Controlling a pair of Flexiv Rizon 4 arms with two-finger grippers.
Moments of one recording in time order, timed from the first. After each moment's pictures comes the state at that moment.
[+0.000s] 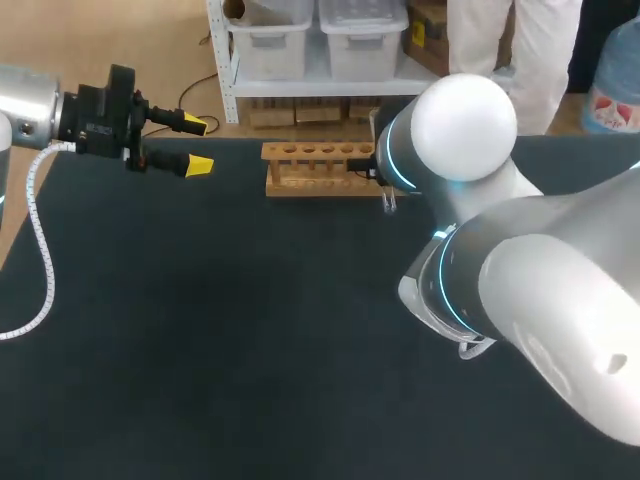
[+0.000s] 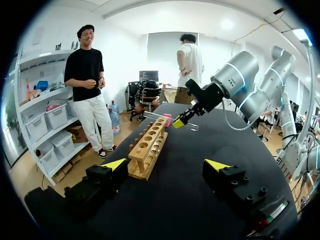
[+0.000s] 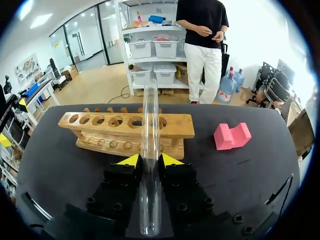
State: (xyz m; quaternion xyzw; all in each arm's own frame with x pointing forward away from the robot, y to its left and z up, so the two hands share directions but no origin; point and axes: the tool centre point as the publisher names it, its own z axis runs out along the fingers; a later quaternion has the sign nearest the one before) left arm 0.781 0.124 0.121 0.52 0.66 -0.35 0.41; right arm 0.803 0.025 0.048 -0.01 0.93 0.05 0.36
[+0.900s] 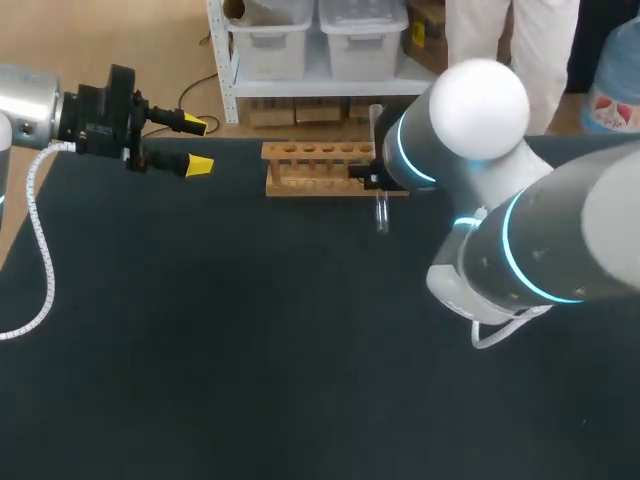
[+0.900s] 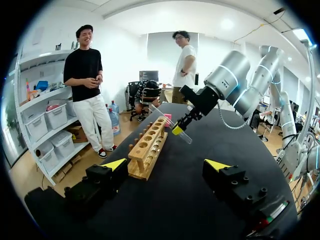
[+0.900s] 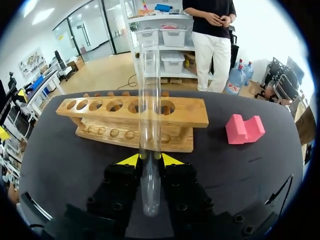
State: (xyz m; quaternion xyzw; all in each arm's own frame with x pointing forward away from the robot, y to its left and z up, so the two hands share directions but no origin) left arm 0.781 0.124 0.121 0.52 0.66 -0.35 0.41; right arm 0.801 0.029 0.024 -0.04 0.95 0.08 0.31
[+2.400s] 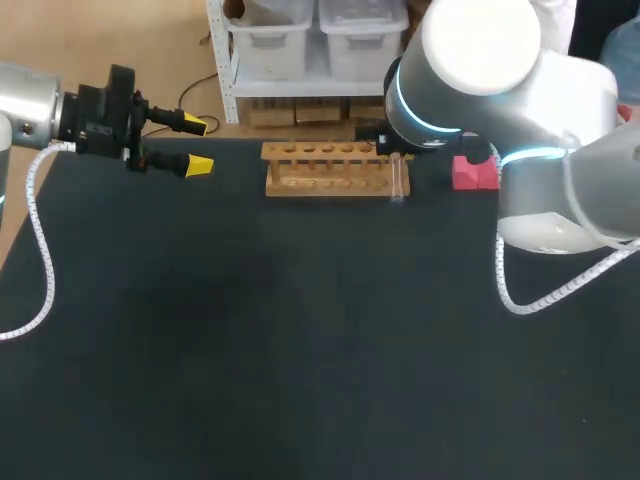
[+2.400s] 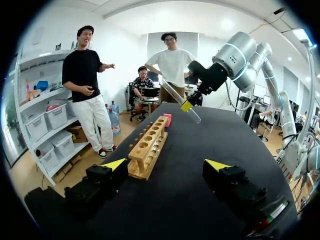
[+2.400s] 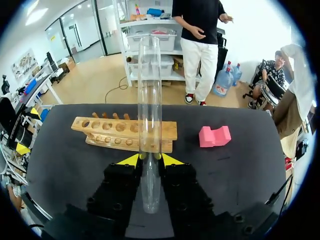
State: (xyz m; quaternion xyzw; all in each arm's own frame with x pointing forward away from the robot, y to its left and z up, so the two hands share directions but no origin) left arm 0.781 0.124 0.121 0.52 0.66 -0.35 0.41; right arm 0.779 0.011 0.110 -0.02 0.95 0.04 0.32
